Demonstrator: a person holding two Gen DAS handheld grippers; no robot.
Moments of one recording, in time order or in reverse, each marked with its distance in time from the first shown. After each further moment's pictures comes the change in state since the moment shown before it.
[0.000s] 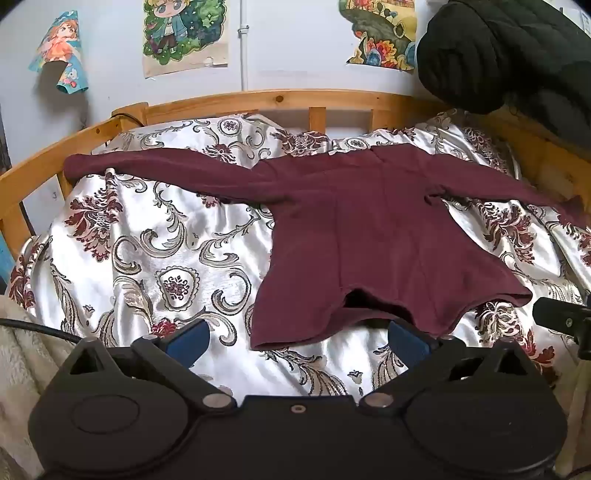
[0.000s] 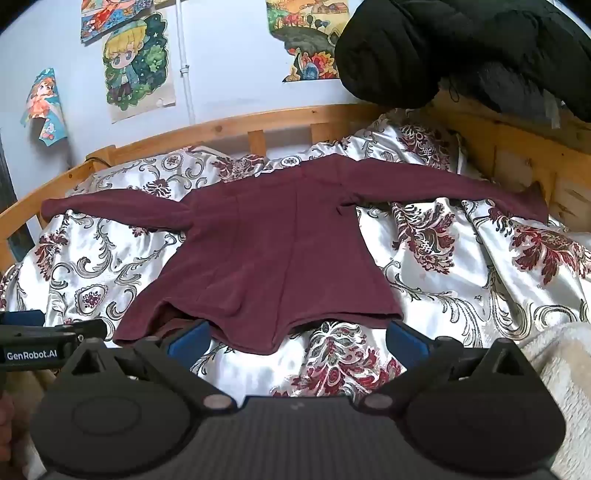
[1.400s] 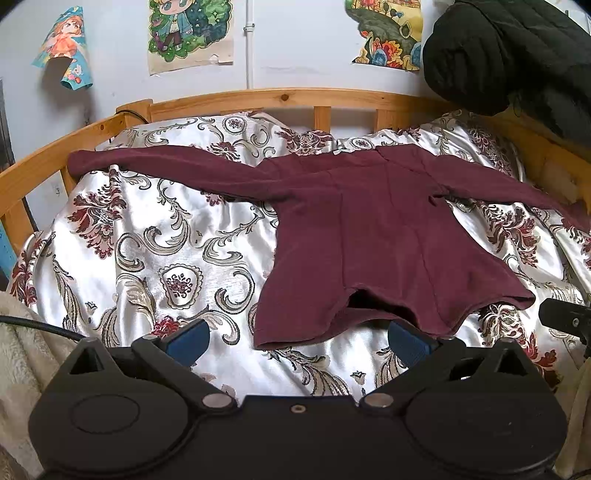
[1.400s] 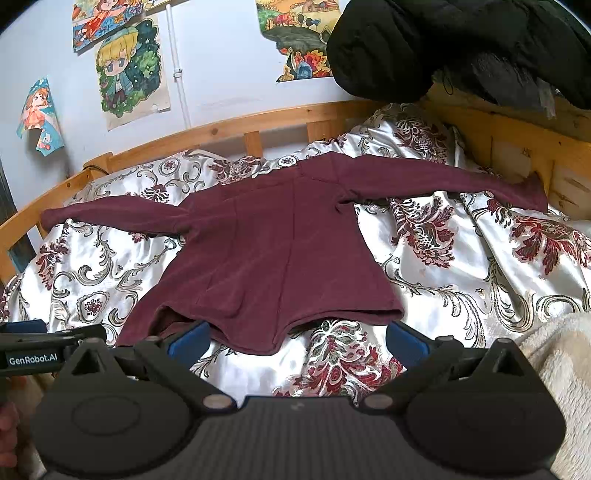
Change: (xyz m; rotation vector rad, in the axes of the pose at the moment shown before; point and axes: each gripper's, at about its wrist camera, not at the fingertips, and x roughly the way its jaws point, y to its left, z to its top) left arm 0.002 0.003 0.000 -0.008 0.008 -0.003; right arm -0.001 -0.001 -0.002 0.026 0.003 0.013
